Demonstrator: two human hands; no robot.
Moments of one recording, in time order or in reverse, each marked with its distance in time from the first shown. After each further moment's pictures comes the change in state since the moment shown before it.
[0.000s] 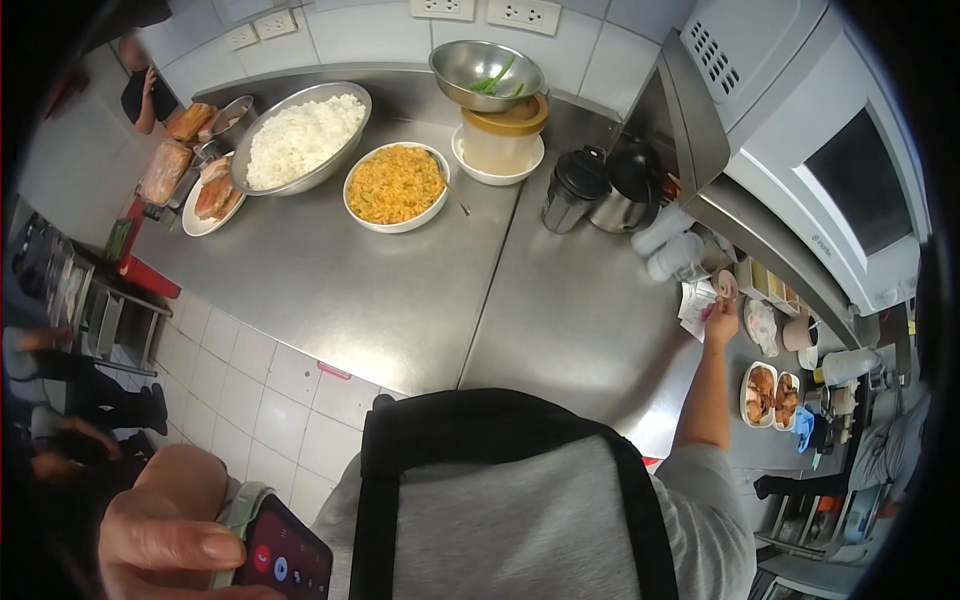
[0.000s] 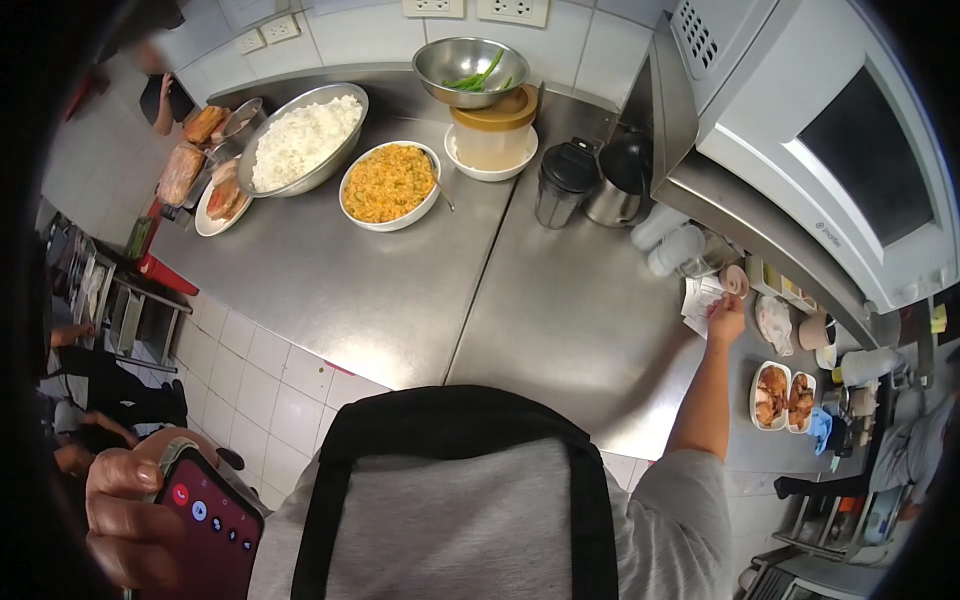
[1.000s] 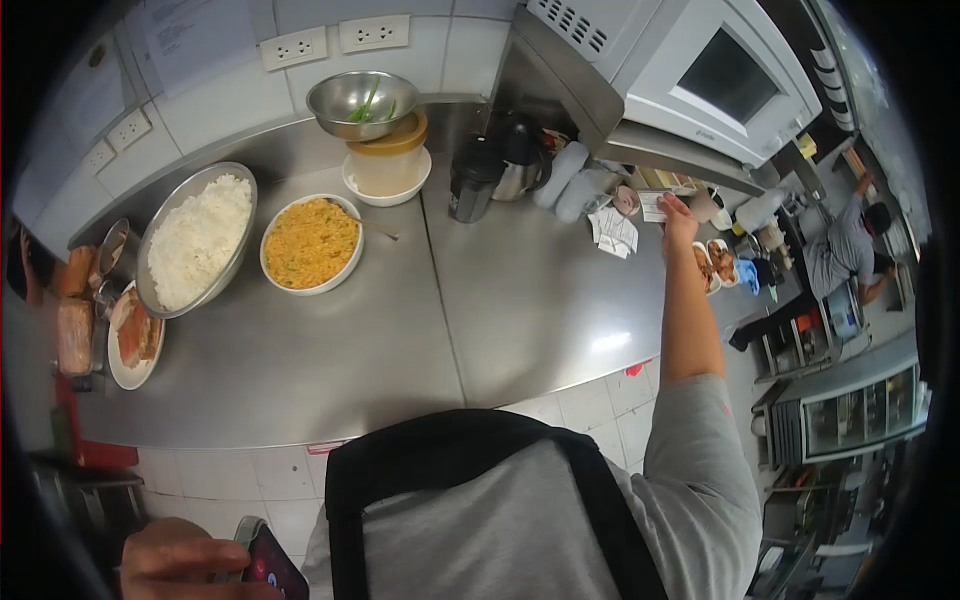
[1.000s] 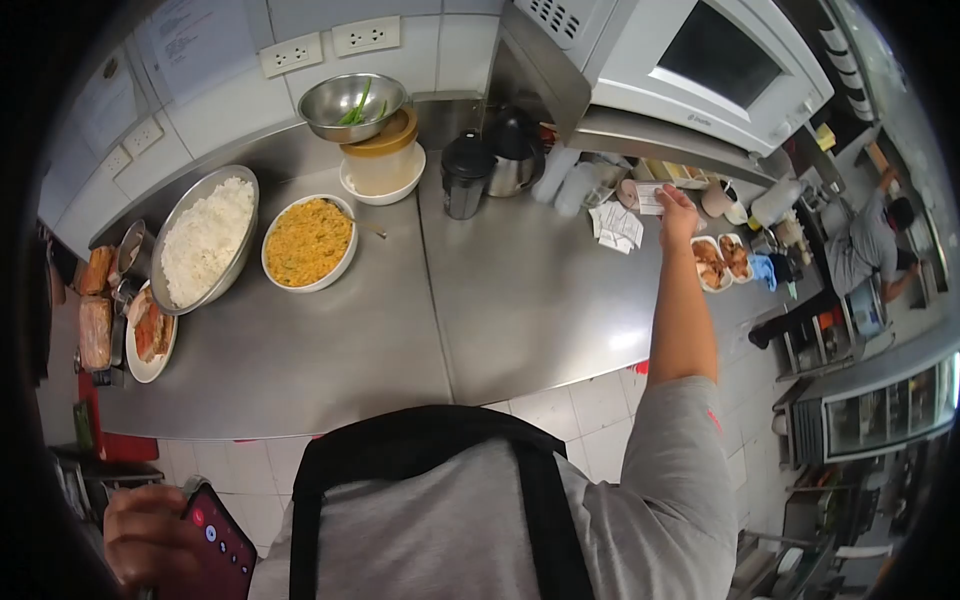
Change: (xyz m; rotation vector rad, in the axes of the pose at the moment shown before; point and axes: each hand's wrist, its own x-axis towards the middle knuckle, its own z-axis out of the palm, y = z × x) left_hand -0.073 -0.112 -0.080 -0.468 -0.061 0.290; right_hand -0.080 -0.157 -0.057 0.462 0.187 0.091
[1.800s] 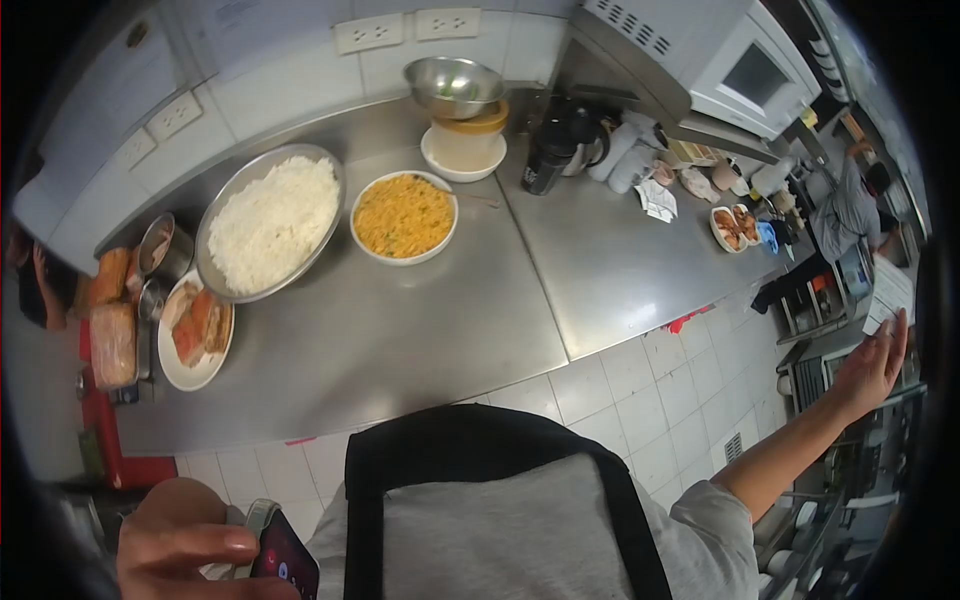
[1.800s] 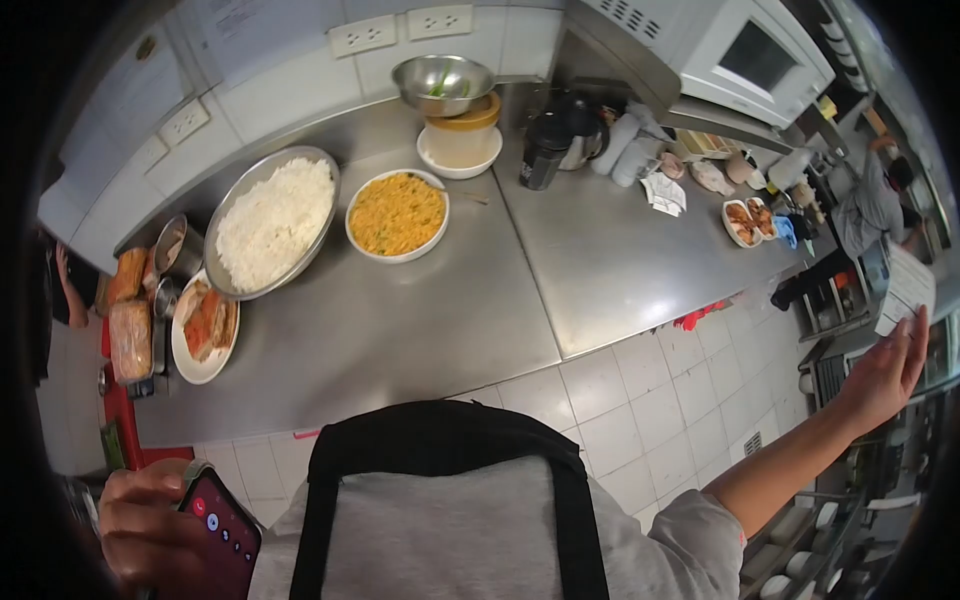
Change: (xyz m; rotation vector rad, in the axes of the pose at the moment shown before) left_hand -0.100 0.043 -0.145 0.120 -0.347 -0.167; right_hand -0.374 -0.293 -0.086 -0.039 0.356 -0.942
